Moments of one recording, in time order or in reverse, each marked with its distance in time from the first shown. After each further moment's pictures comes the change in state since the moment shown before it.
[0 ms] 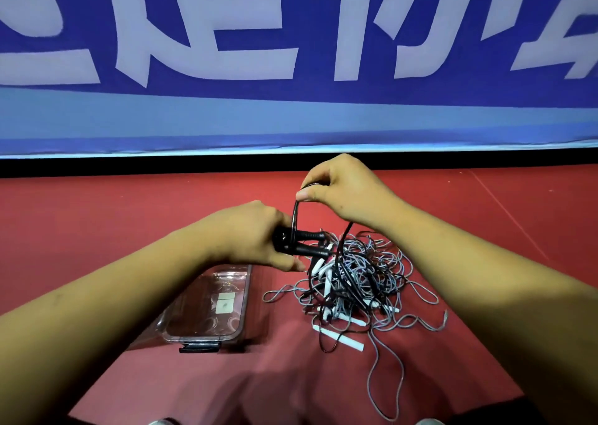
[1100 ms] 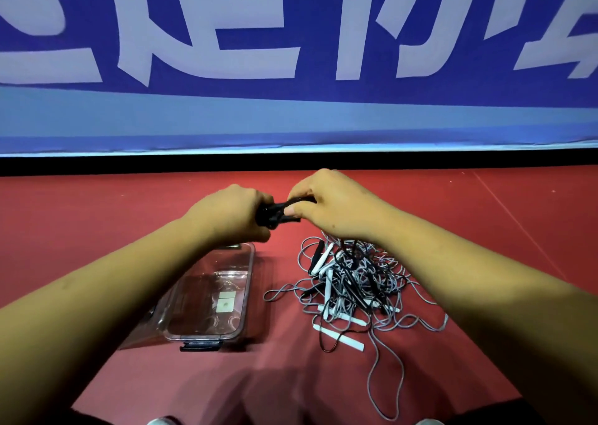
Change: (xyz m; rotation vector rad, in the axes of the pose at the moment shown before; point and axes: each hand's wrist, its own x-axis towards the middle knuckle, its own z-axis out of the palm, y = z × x) left_hand 0.008 -0.030 0.002 0.029 0.157 -0.219; right_hand -0.010 -0.020 0.004 -0.120 -0.218 -0.105
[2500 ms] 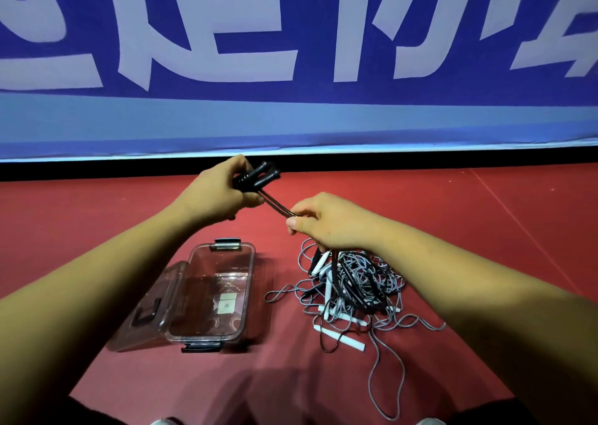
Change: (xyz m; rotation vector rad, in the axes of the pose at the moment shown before) left_hand -0.005 -0.002 -0.024 -0.556 0.221 -0.235; right_hand -0.010 0.005 0.017 0.157 -0.132 0.204
